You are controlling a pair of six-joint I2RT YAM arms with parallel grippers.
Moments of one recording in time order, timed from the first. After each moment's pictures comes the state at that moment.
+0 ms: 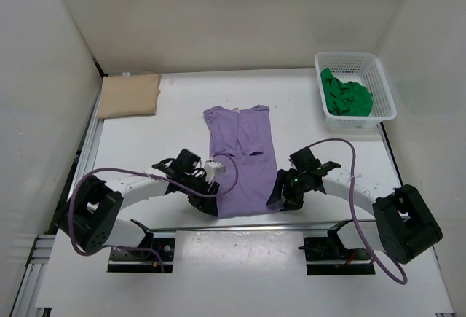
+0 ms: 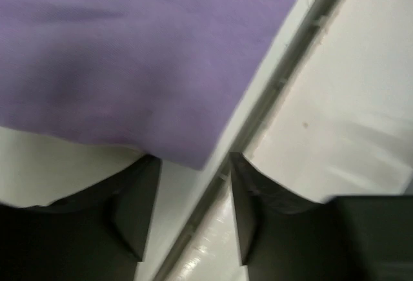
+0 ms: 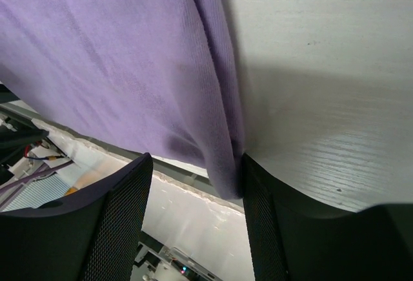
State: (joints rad) left arm -0.62 1.37 0.53 -0.30 0.65 -0.03; right arm 0.54 1.27 0.52 -0.48 -0.41 0.80
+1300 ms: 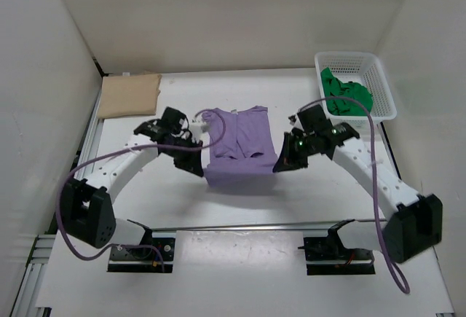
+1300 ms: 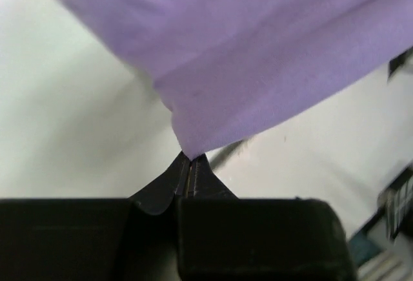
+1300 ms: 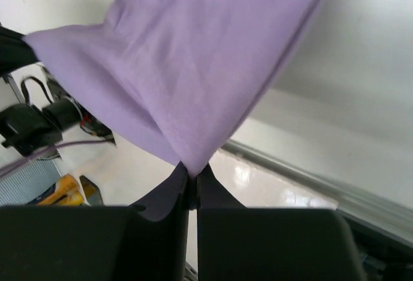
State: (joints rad) left arm -0.44 1.37 1.00 -0.85 0.52 -0.01; right arm 0.49 1.22 1.01 -0.89 -0.42 0.59
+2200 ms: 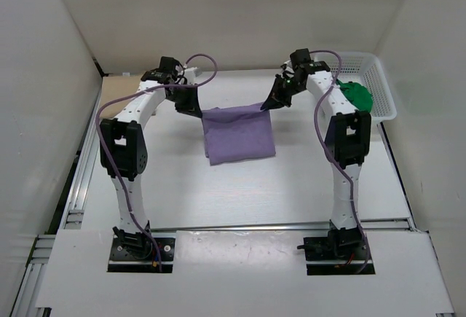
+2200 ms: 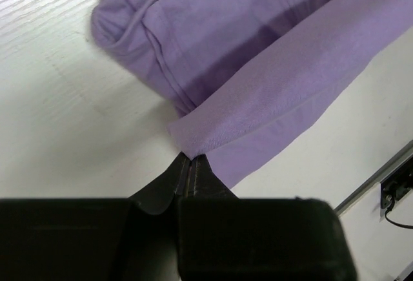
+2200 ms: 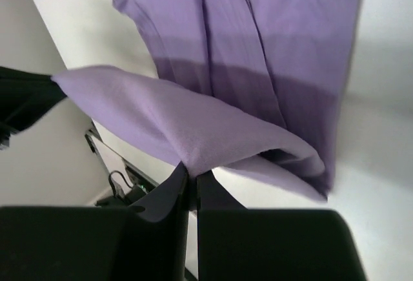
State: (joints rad) left arm -0.19 2.05 1.81 -0.84 0.51 -0.01; right arm 0.25 2.23 2.08 -0.98 -0.63 0.52
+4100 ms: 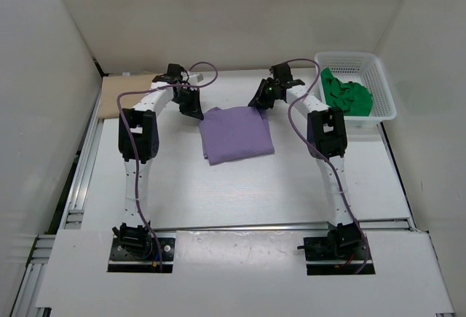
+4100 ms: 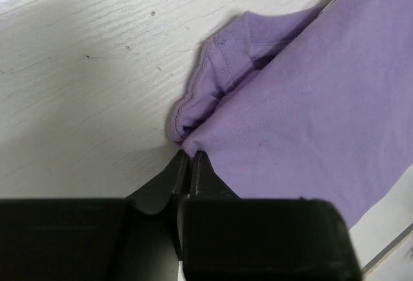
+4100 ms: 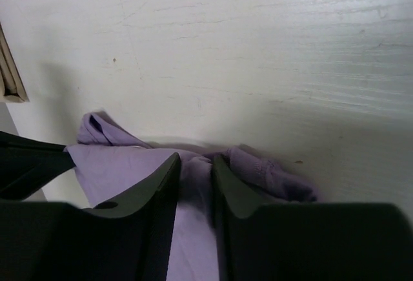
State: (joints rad) left arm -0.17 2.42 2.05 -0.78 0.50 -0.01; right arm 0.31 2.53 2.13 -0.45 -0.44 0.65
